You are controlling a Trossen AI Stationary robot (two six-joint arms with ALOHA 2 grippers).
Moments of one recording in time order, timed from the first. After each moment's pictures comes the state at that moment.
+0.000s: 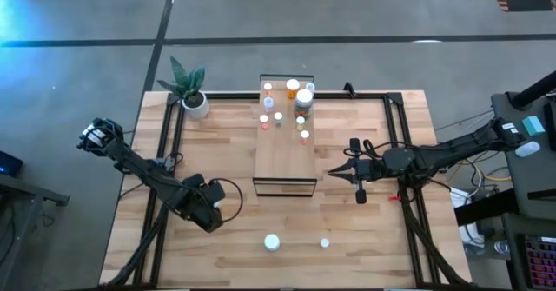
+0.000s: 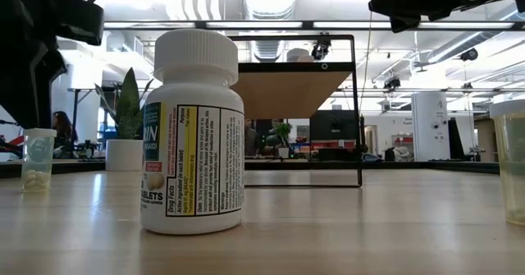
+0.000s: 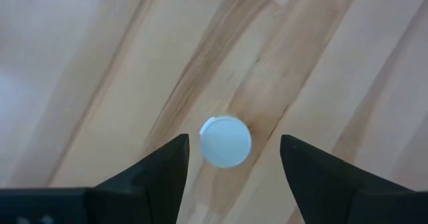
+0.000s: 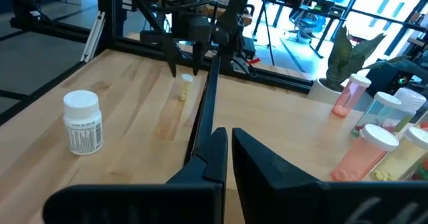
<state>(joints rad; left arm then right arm) -0.61 1.36 0.86 -0.92 -0.27 -1.11 0.24 0.86 0.45 0.21 0.18 -0.18</state>
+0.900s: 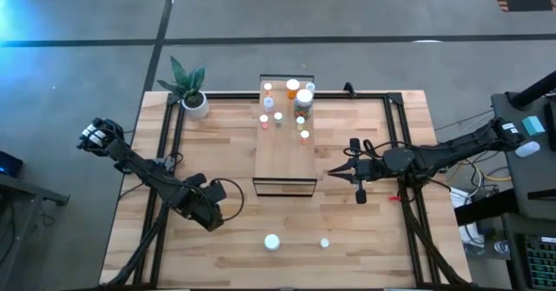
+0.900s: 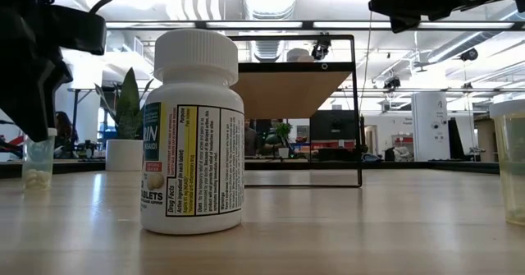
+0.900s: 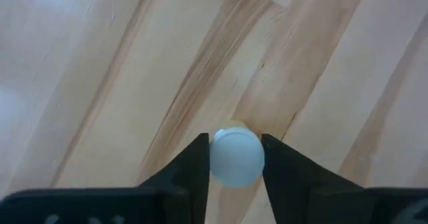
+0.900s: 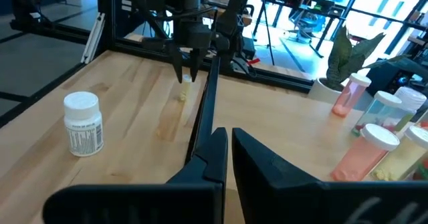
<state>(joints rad) -0.59 1.35 0.80 -0.84 -0.29 -1.06 0.24 0.86 0.45 0.22 0.18 -0.17</state>
